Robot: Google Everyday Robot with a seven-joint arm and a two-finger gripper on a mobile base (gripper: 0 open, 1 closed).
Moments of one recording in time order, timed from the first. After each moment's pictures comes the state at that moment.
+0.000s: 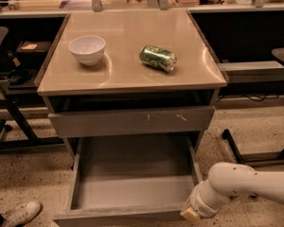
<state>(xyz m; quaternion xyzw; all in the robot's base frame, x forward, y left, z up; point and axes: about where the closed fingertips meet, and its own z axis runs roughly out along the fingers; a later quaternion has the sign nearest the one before) 0.364 -0.159 0.451 -0.51 0.84 0.17 0.08</state>
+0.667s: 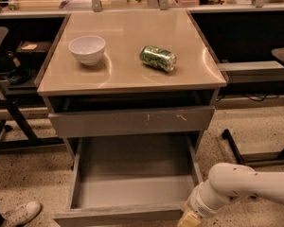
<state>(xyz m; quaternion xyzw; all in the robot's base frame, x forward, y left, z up) 0.364 -0.159 0.451 -0.51 0.84 0.17 0.08</state>
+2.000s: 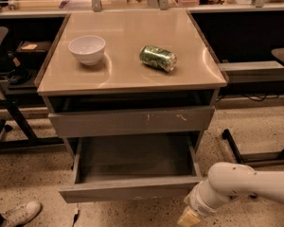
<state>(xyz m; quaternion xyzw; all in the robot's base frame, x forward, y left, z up) 0.364 -0.159 0.451 -0.51 0.84 0.17 0.08</state>
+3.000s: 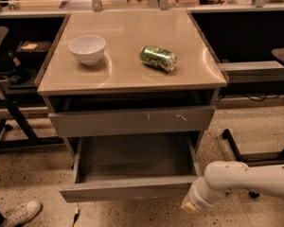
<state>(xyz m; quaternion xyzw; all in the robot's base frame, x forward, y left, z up) 0.390 -0.168 0.428 -0.50 0.85 0.14 0.09</state>
